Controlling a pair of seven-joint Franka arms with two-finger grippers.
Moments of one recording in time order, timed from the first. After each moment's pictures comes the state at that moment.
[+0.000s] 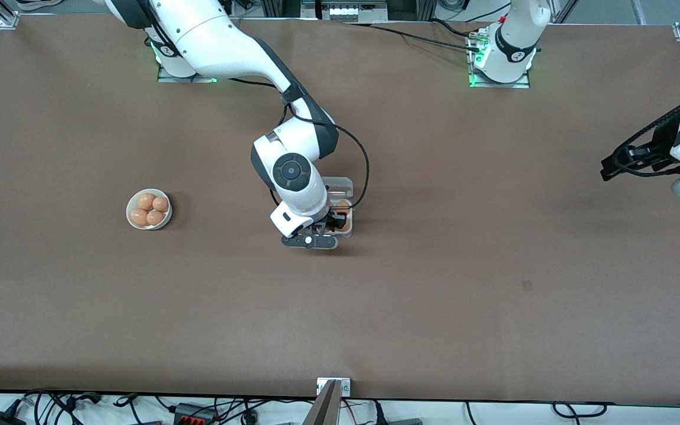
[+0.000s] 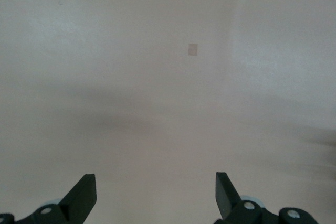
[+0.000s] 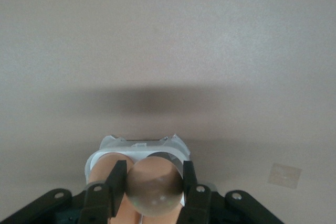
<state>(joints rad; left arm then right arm) 0.02 0.07 -0.02 -1.60 0.05 1.64 -0.21 0.72 0.85 -0.08 -1.30 0.15 2.22 0.65</state>
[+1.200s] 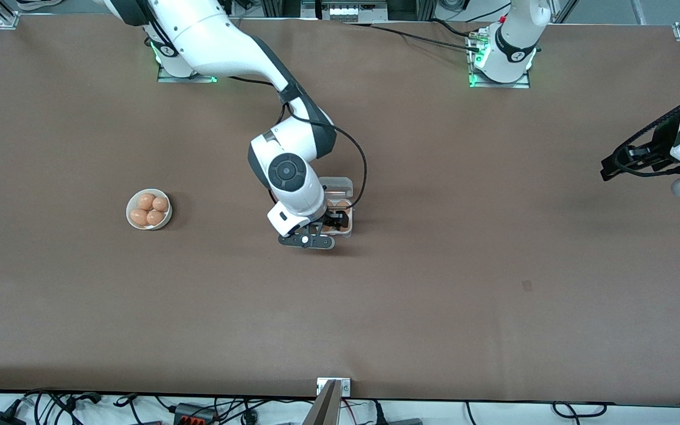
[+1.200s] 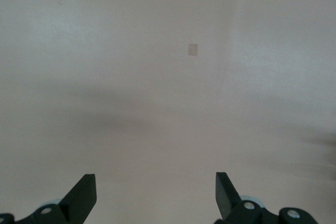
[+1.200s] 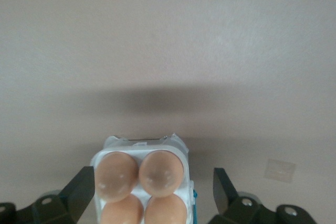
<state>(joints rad) 0.02 0.07 -0.02 -1.60 0.05 1.64 -0.21 0.72 0.80 -0.09 -1.32 0.18 2.21 0.65</state>
